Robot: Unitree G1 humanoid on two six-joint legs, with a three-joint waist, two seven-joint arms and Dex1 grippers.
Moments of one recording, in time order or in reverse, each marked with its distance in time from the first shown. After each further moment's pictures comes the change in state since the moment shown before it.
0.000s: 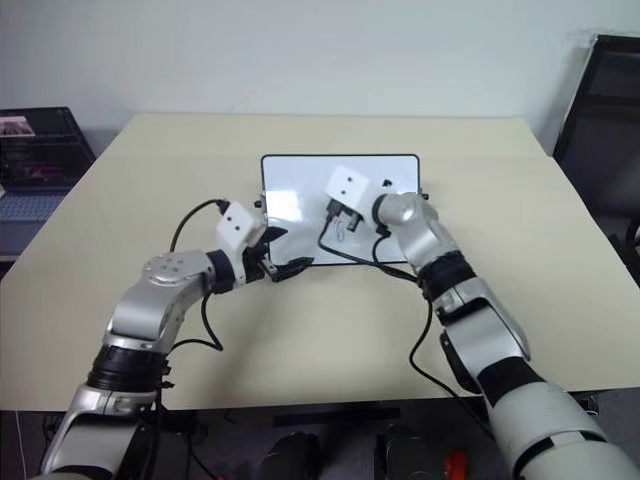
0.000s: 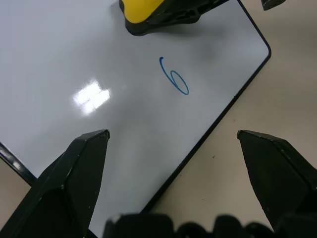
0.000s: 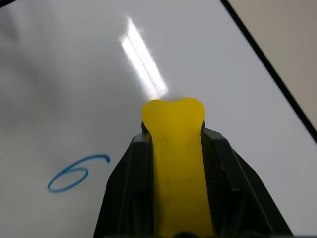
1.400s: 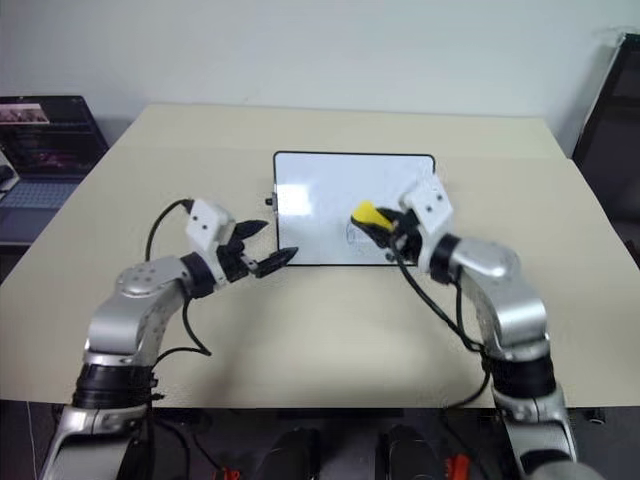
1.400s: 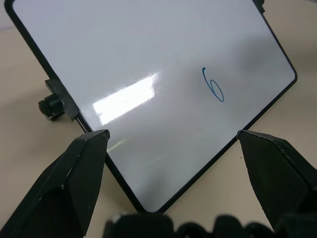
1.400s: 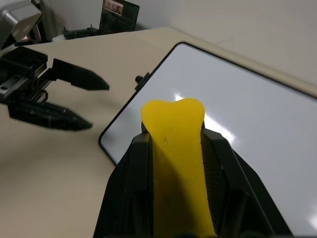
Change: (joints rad) left arm 0.120 -0.011 0.138 -0.093 -0.087 -0.031 0.005; right arm 0.704 -0.167 -0.321 -1.275 0.516 0.636 0.151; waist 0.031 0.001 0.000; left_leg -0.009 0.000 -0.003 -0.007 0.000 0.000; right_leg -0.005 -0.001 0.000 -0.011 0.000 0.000
